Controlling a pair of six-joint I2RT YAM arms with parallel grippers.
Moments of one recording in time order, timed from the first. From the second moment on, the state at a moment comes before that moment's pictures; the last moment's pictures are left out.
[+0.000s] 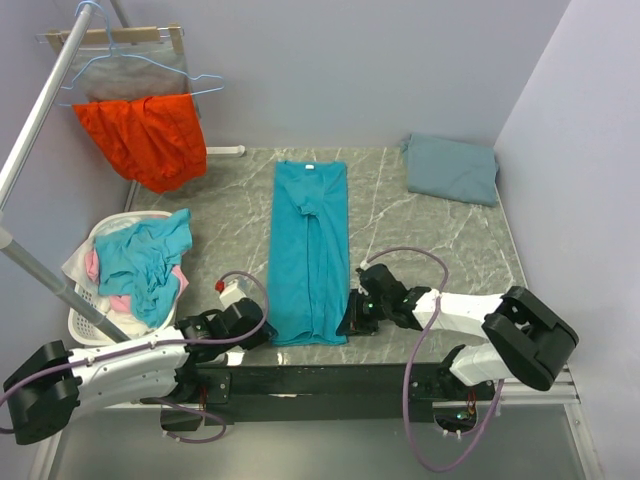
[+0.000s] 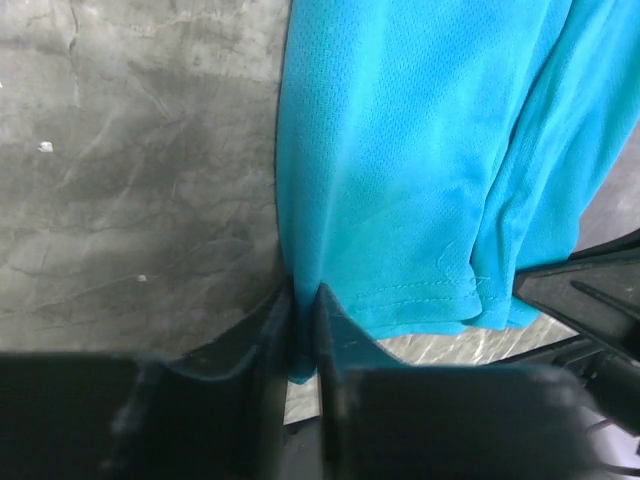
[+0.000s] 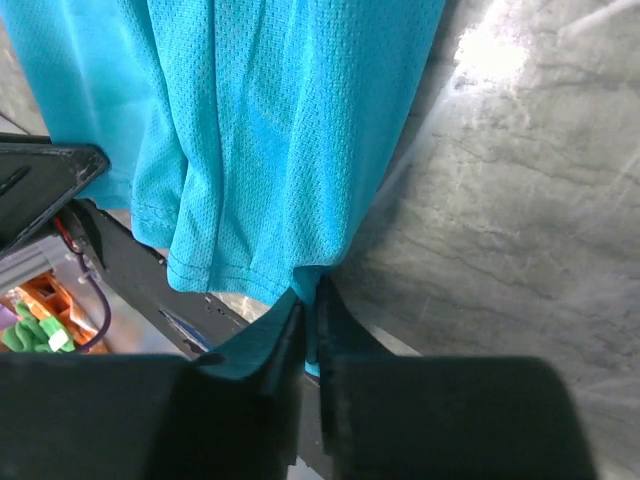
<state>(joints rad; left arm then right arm) -0.99 0.87 0.25 -0.26 -0.24 -1.33 0.79 1.35 0.43 -0.01 -0.34 0.93</state>
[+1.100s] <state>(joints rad) -0.93 1.14 0.67 -0.42 -0.37 -1.17 0.64 1.33 0.78 -0.37 -0.24 0.68</state>
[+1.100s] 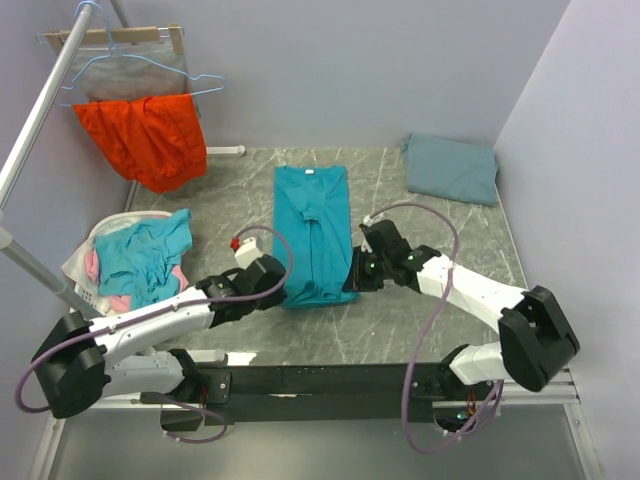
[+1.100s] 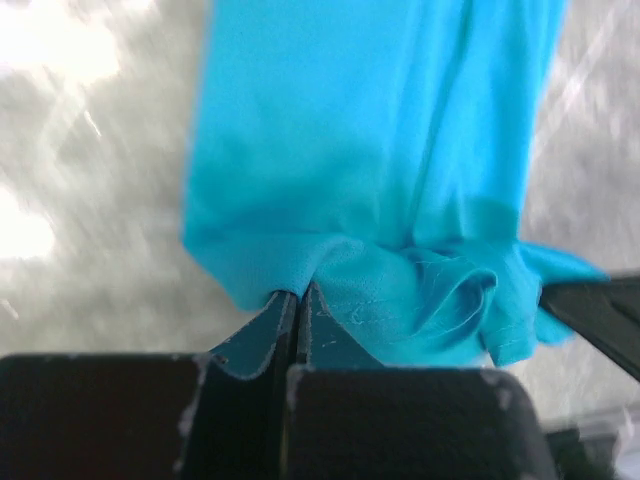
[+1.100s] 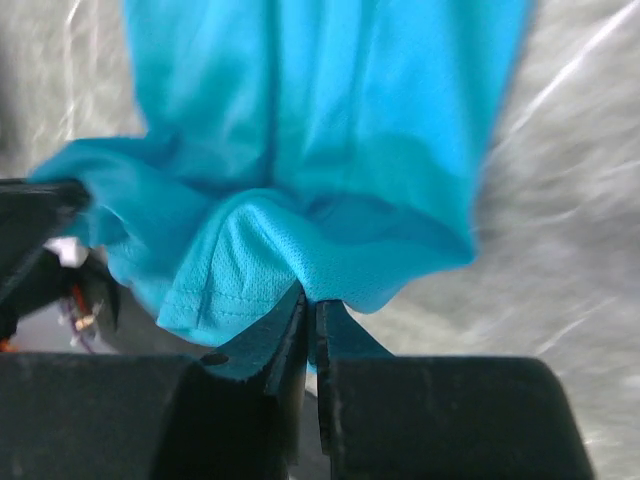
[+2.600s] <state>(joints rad) -0.53 1.42 0.81 -0.04 -0.04 -0.84 0.42 1.67 1.06 -0.31 -0.40 0.50</state>
